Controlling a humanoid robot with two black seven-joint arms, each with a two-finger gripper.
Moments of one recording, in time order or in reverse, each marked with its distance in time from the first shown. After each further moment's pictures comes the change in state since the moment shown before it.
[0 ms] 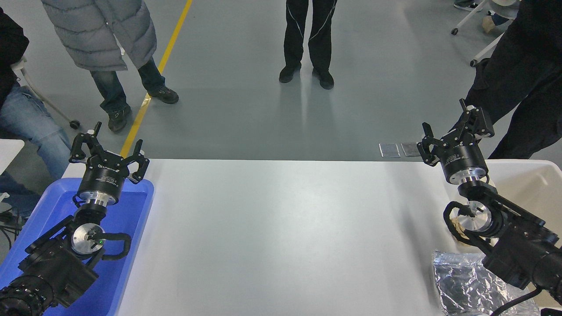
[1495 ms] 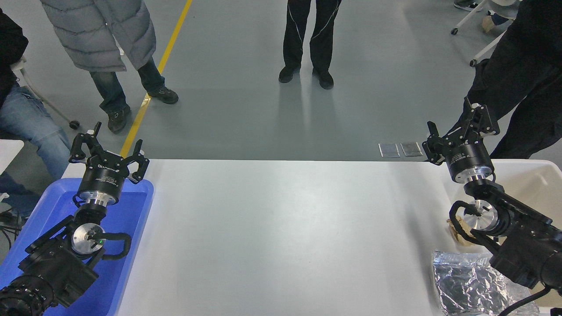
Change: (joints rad) left arm 0.000 0.000 0.000 0.000 0.000 0.001 -0.001; right arm 0.035 -0.083 -0.159 0.028 0.006 -0.008 0.001
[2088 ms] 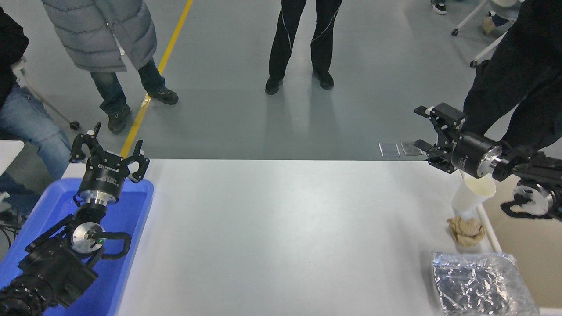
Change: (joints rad) left arm 0.000 0.000 -0.001 -0.001 0.000 -0.001 0.000; right arm 0.767 -0.205 -1.405 0.342 -0.017 0.080 0.001
